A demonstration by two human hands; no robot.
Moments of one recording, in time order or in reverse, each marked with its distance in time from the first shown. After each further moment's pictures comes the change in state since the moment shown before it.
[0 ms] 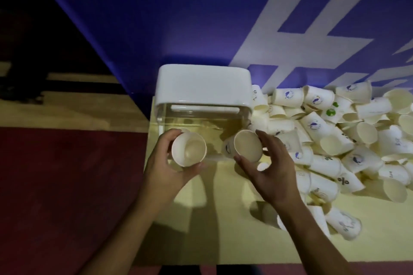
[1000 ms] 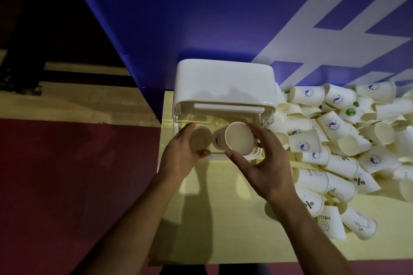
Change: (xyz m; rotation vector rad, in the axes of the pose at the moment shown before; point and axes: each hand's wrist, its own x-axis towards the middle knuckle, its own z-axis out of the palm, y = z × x) left_hand 0.064 -0.087 0.007 0.417 -0.124 -0.150; right_hand 0.013 -0.051 0.048 0.048 -0.032 -0.018
